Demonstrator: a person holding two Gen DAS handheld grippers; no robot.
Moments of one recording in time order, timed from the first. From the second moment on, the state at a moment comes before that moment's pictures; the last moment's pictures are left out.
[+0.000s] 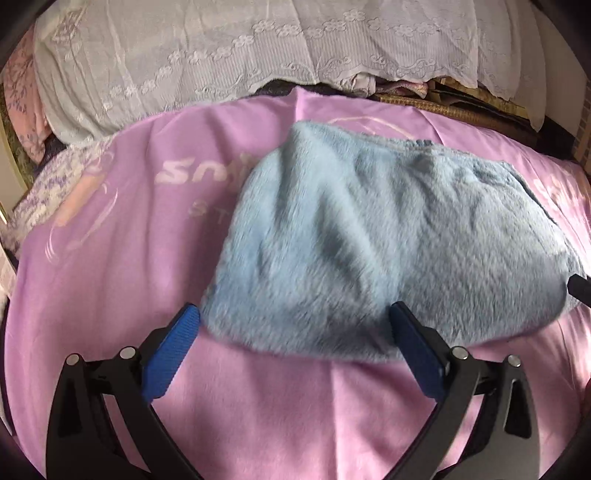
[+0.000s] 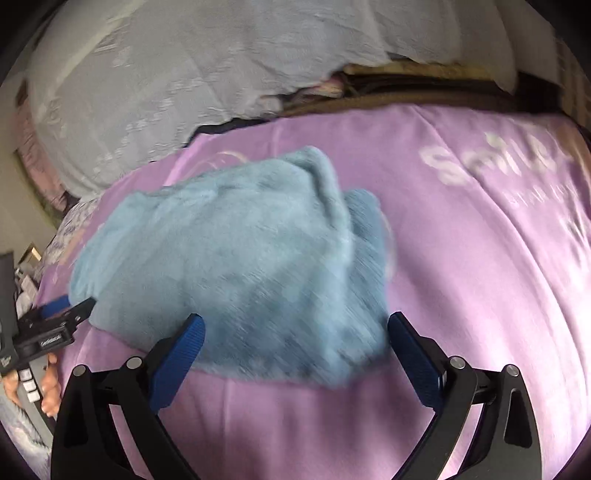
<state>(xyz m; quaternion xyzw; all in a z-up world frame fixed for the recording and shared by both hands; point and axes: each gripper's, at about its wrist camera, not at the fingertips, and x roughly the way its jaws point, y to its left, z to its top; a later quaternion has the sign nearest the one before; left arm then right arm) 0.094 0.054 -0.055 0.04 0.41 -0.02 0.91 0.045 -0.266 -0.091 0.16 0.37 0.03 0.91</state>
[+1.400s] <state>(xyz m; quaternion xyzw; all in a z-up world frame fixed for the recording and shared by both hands) 0.162 0.057 -0.072 -0.18 0.45 -0.09 0.87 0.115 -0.152 -0.074 -0.05 0.36 0.05 0.93</state>
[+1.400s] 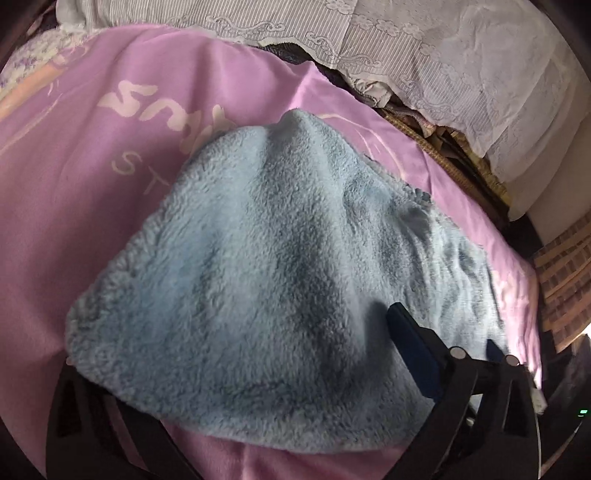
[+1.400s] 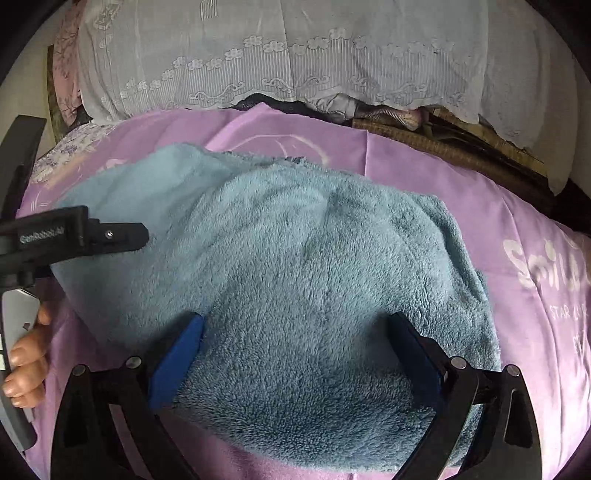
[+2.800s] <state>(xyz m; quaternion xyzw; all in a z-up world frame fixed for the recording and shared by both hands) 0.172 0.058 -0.066 -0.14 0.43 -0.07 0.89 0.129 -0.172 -0.061 -0.03 0.34 0.02 0.94</state>
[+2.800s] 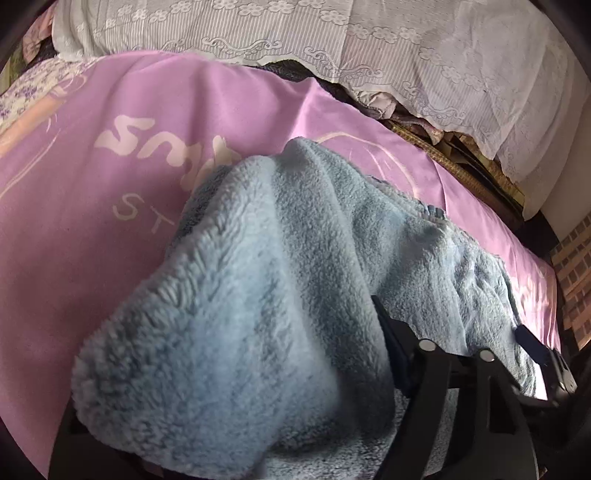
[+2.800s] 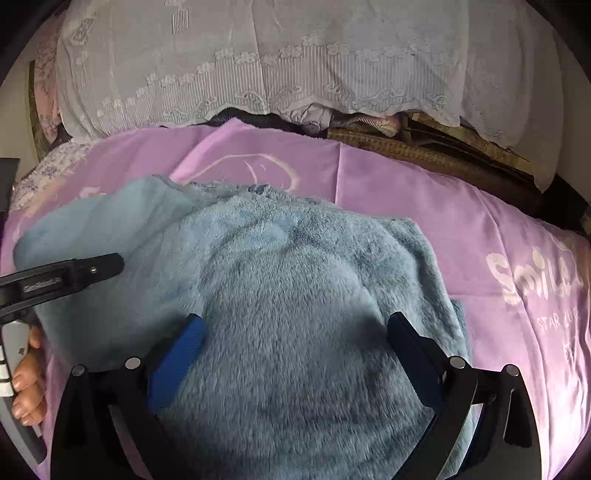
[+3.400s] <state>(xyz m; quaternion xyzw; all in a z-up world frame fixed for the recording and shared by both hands) 0.150 0.036 -0.050 -0.05 0.39 -0.05 0.92 0.076 -0.199 -0.079 0.00 0.35 0.05 0.94</state>
